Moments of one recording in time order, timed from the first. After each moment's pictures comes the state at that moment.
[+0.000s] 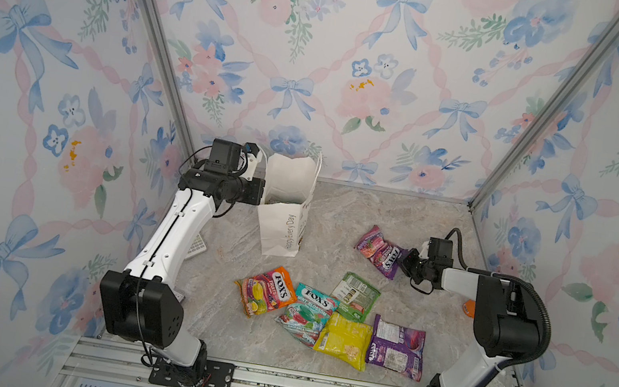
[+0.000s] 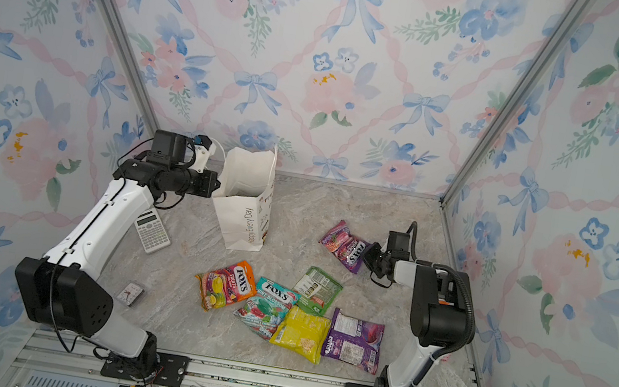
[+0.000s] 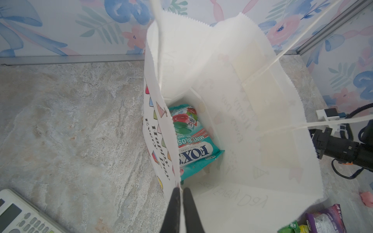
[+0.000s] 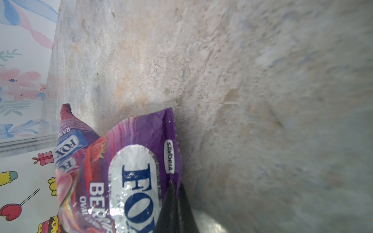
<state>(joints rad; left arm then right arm) -0.09 1.52 1.54 -0.79 0.29 -0.06 0.01 1.81 0.87 0.06 -0.32 0.76</state>
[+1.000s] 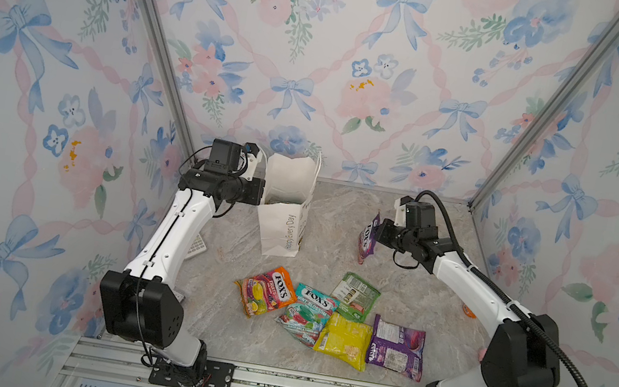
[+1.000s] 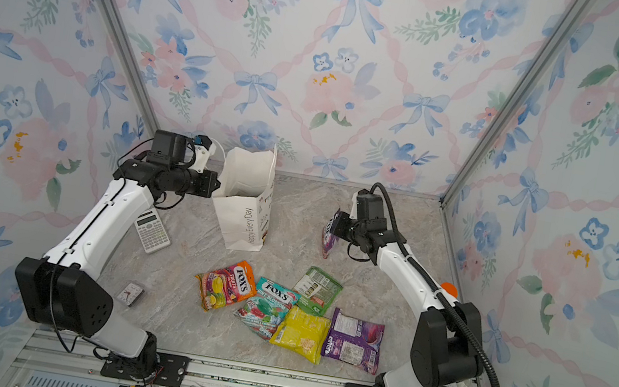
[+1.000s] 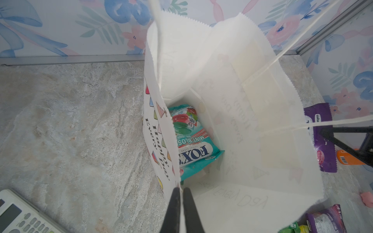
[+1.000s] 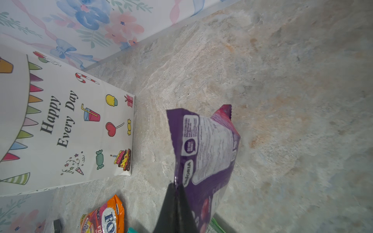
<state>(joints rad) -0.09 1.52 1.54 -0.79 0.29 -0.06 0.37 1.56 1.21 -0.35 -0.17 0.54</state>
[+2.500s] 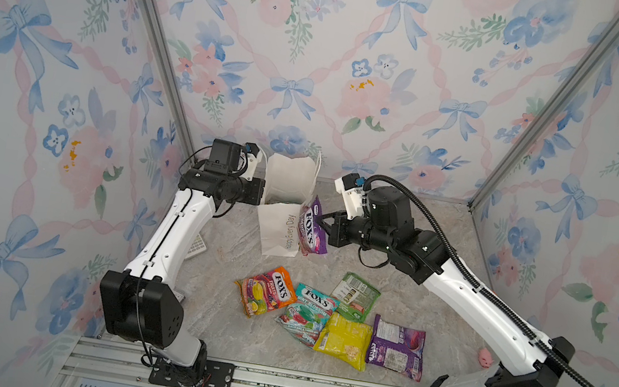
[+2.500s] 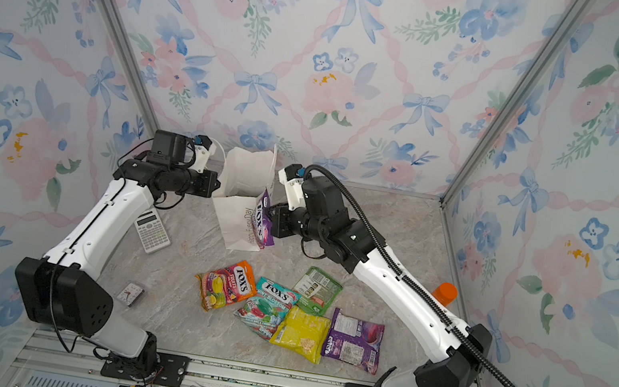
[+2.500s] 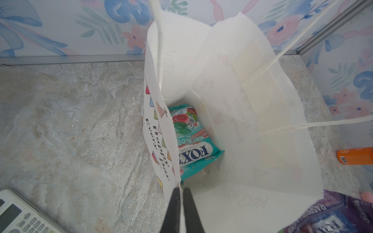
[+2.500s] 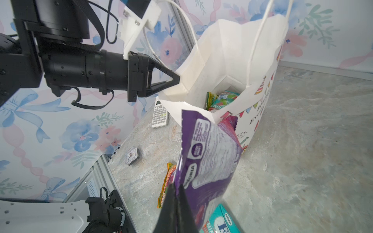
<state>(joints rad) -0.09 1.52 1.54 -0.79 0.29 -0.06 0.83 1.51 1.59 -0.53 -0.18 0.40</state>
